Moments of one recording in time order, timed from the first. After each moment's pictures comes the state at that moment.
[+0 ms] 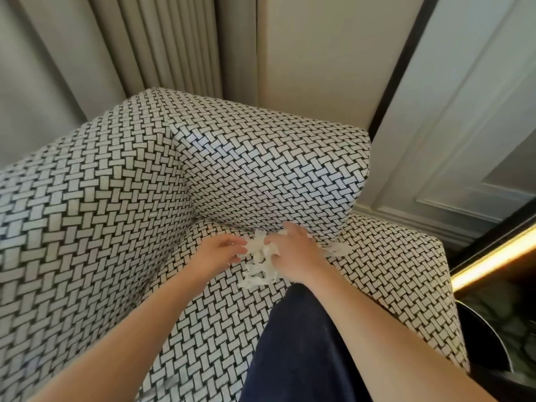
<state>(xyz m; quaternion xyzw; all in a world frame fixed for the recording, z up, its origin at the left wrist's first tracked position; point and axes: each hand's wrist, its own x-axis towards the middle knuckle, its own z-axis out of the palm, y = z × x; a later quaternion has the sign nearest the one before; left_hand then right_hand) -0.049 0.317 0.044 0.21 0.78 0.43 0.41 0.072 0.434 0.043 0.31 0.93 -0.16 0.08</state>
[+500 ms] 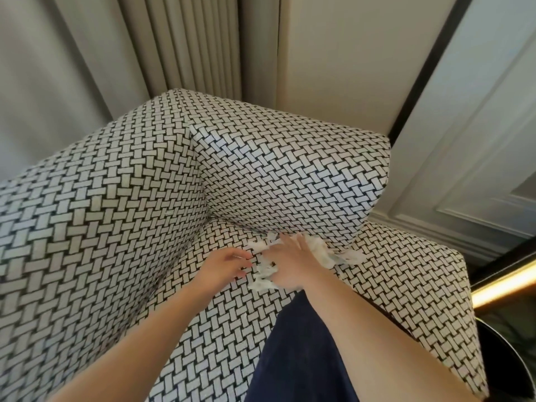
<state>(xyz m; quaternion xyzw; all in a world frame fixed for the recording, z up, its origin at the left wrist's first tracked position) -0.046 0.304 0.027 0.18 0.79 0.43 0.40 0.051 0.438 0.013 0.19 0.96 -0.11 0.18</state>
